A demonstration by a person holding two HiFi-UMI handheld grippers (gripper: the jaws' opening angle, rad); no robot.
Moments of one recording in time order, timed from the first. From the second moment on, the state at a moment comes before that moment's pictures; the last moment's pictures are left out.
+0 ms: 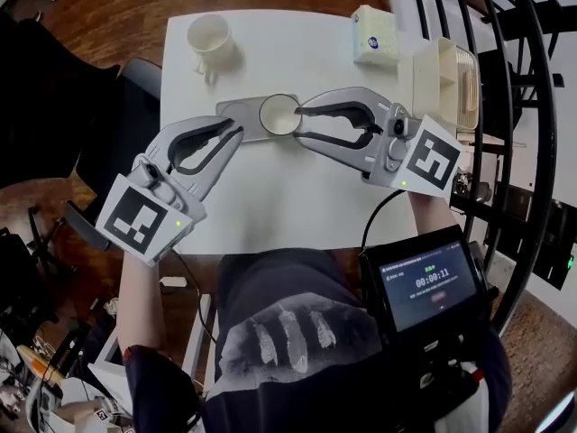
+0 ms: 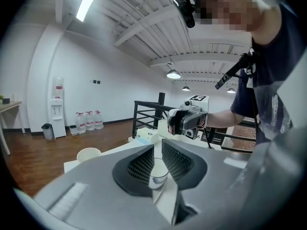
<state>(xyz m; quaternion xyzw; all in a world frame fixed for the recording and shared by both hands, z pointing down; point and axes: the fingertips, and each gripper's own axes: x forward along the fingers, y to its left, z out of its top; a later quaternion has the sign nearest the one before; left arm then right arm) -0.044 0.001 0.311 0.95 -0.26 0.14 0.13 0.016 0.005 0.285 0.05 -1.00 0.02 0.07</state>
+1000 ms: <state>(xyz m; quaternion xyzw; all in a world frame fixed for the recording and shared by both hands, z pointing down) -0.051 -0.003 0.313 0.95 -0.27 0.15 0.10 0.022 0.004 0.293 0.07 -0.99 0.03 0.08</state>
